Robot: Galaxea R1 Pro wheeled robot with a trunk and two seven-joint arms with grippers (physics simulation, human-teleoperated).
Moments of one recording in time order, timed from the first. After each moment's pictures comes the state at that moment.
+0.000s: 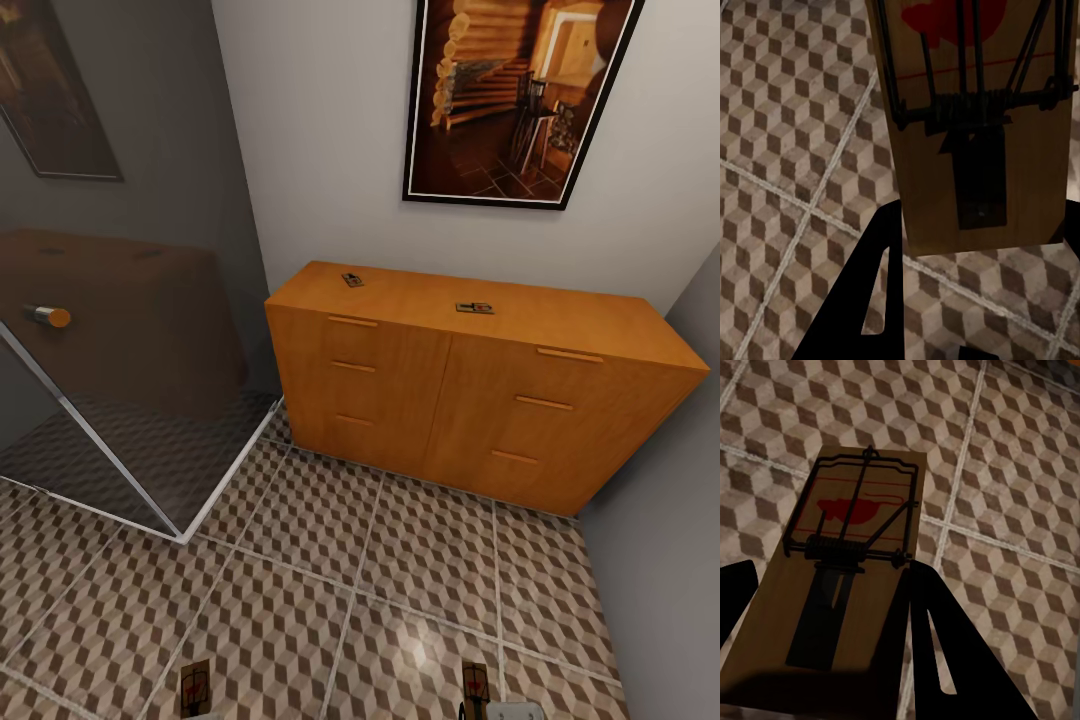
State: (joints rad) left arm -0.38 0.01 -0.30 0.08 0.32 -0.61 0.25; right arm -0.36 0.08 0.11 -0.02 0.11 -0.59 -0.37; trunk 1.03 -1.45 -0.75
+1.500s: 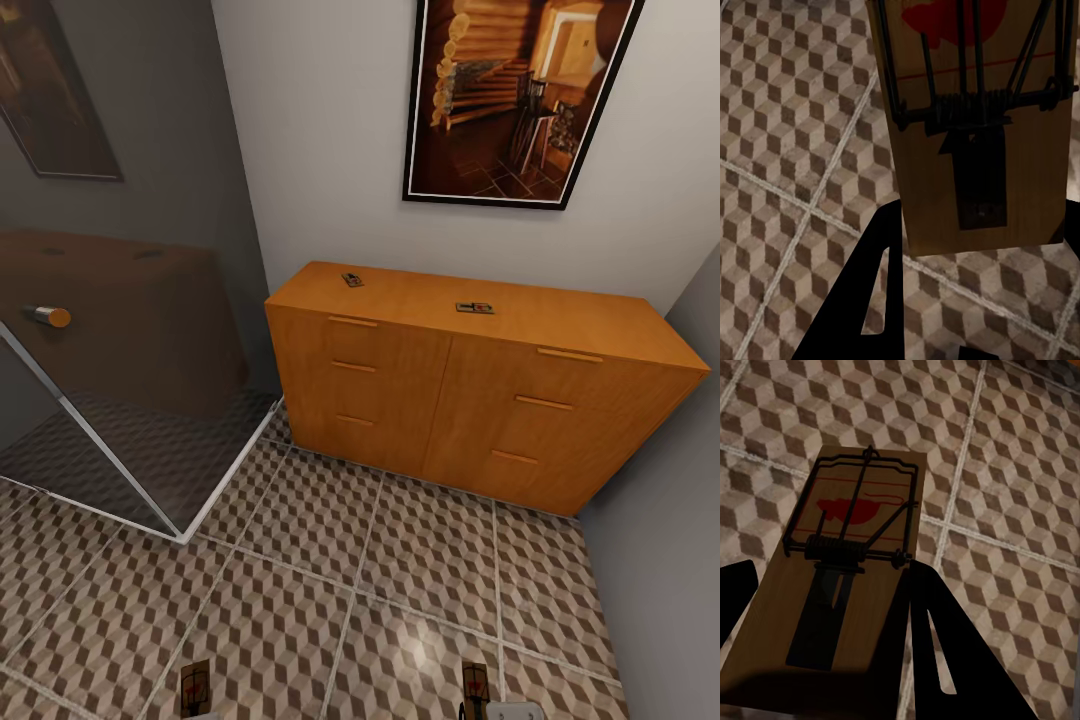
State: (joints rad) left arm -0.38 0.01 -0.30 0.08 0.32 -0.61 0.25; right arm -0.36 0.08 0.11 -0.02 0.11 -0.59 -0.37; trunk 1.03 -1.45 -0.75
